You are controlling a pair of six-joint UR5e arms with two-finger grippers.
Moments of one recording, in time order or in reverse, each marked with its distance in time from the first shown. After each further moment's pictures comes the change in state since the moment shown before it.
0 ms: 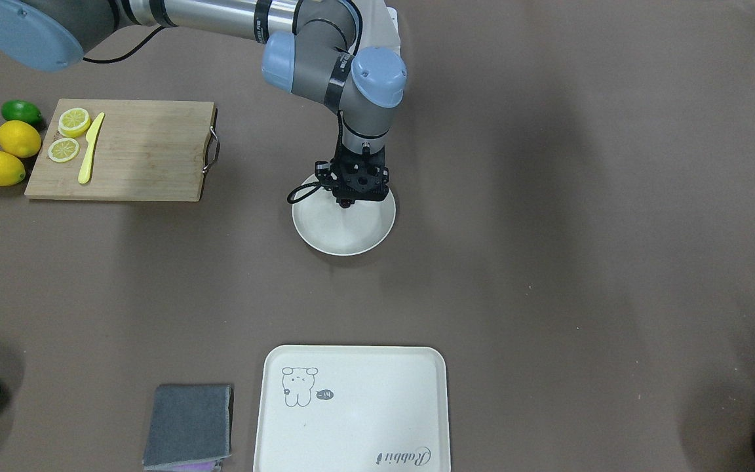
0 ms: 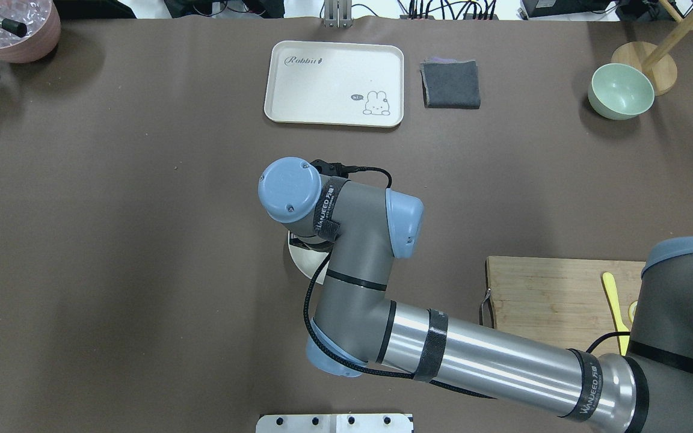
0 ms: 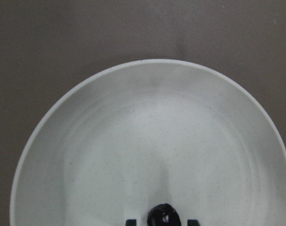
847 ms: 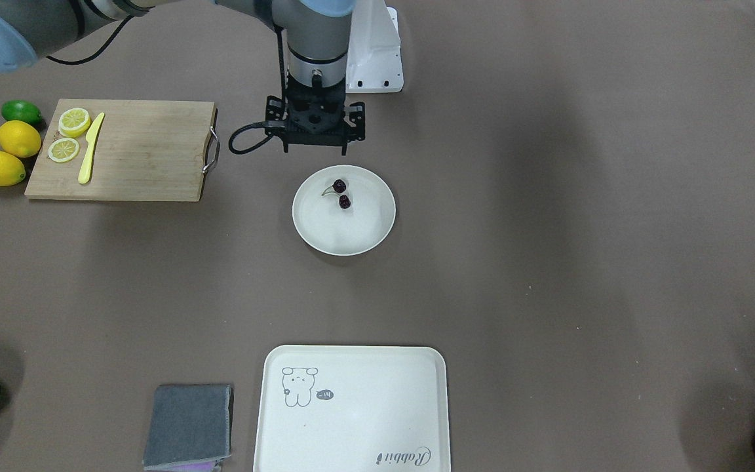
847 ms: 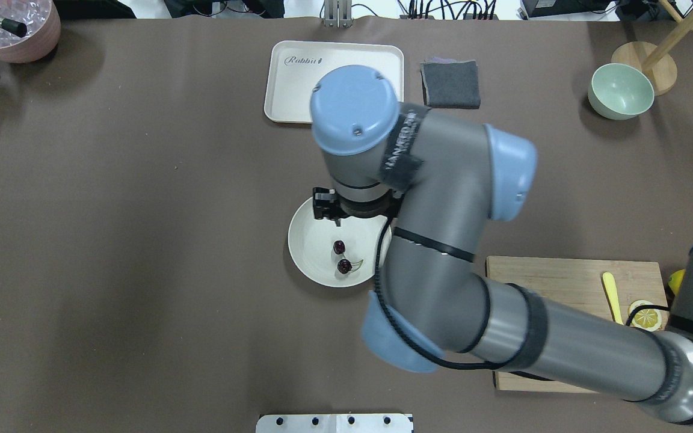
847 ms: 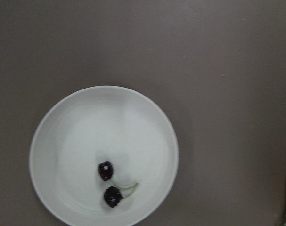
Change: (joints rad) left arm 0.006 0.008 -0.006 -0.001 -0.011 0.017; right arm 0.147 -0.133 0.495 -0.330 0.138 -0.116
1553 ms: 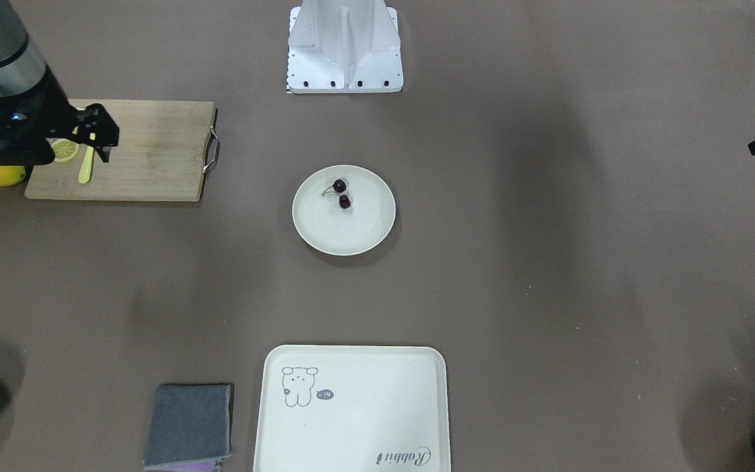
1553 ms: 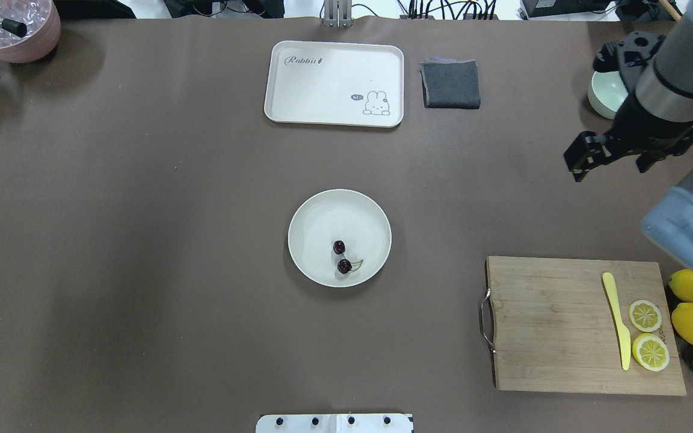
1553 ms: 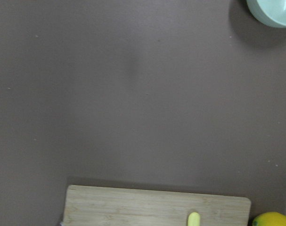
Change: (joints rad) left arm 0.064 -0.052 0.039 0.066 -0.004 0.093; right arm 0.449 -0.496 0.239 -0.044 0.244 -0.598
